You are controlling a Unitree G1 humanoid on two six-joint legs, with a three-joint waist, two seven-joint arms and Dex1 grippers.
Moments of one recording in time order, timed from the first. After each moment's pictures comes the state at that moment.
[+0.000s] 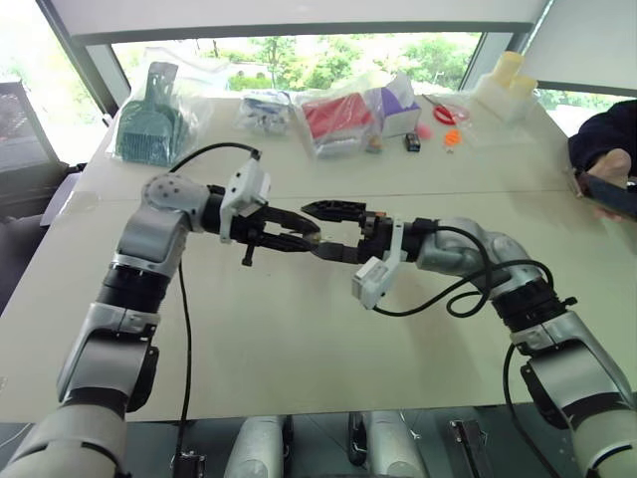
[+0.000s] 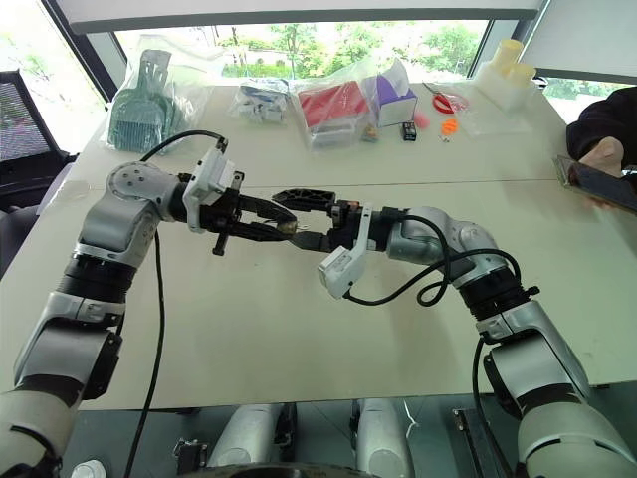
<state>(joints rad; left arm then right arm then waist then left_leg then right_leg) -0.84 0.56 -0.16 0.28 -0.37 0.19 -1.51 -0.79 -0.61 0.38 0.30 -0.62 -0.98 0.31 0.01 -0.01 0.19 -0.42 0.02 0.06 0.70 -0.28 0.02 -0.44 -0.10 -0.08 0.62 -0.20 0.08</state>
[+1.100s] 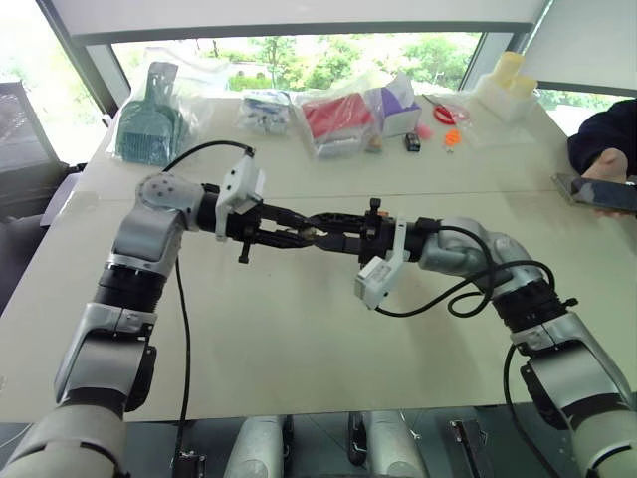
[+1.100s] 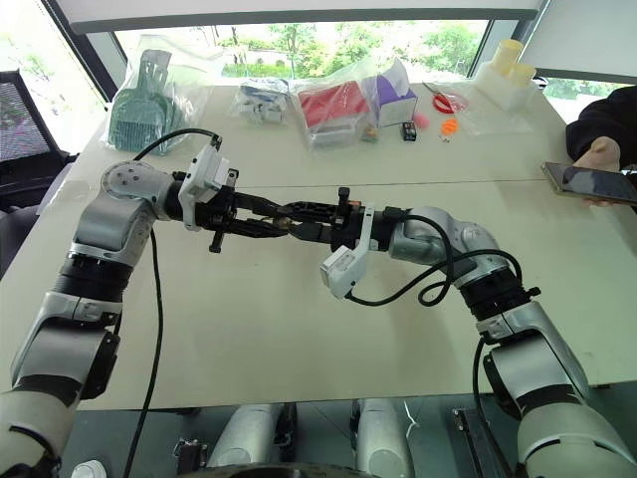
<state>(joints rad) -0.84 0.56 -0.14 0.29 -0.36 0.19 -1.50 -0.78 -0.61 0.36 0.30 -0.62 -1.00 0.32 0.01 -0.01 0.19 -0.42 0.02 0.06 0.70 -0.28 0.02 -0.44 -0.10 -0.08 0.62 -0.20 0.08</state>
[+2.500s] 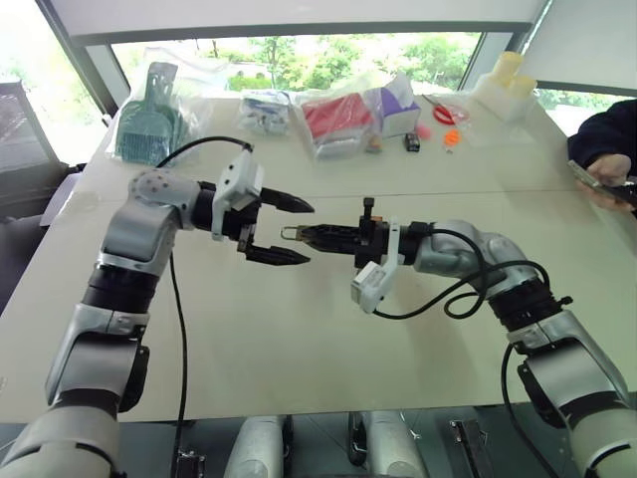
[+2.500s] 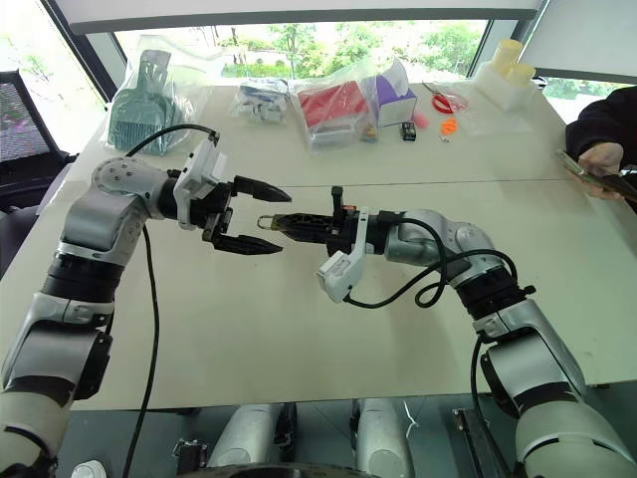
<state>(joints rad) -0.84 0.60 -0.13 0.21 -0.37 0.32 -1.47 -0.79 -0.59 0.38 0.32 -0.65 -1.01 0.30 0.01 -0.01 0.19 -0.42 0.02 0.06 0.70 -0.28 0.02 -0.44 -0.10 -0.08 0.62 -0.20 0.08</state>
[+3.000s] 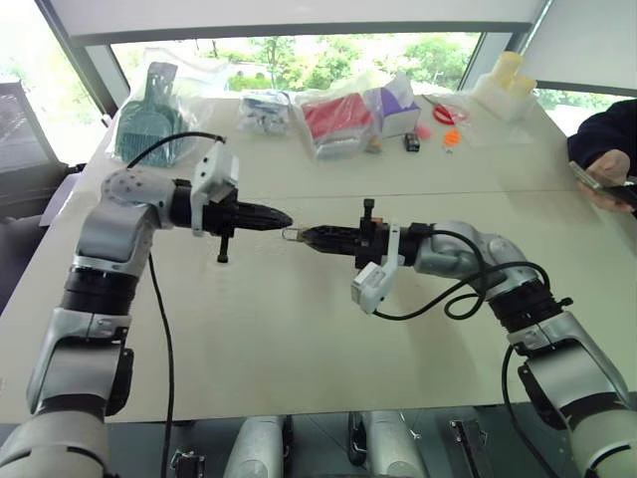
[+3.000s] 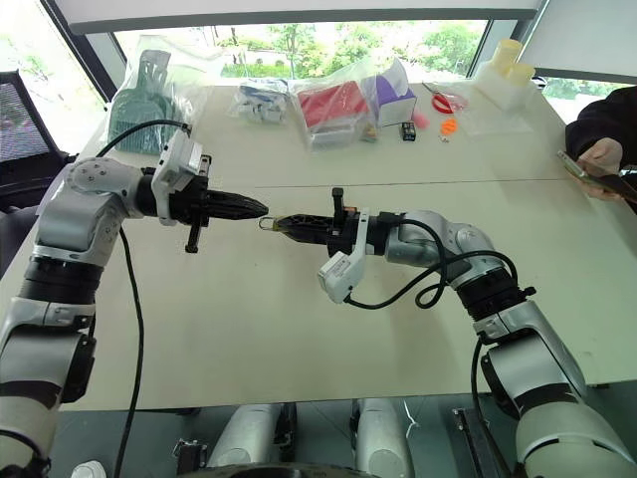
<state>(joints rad) -0.79 0.66 -0.08 0.20 -0.39 0.34 -1.44 -0.79 -0.59 0.38 0.32 -0.65 -1.01 0.31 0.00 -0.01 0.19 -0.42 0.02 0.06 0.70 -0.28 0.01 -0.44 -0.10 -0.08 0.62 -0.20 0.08</state>
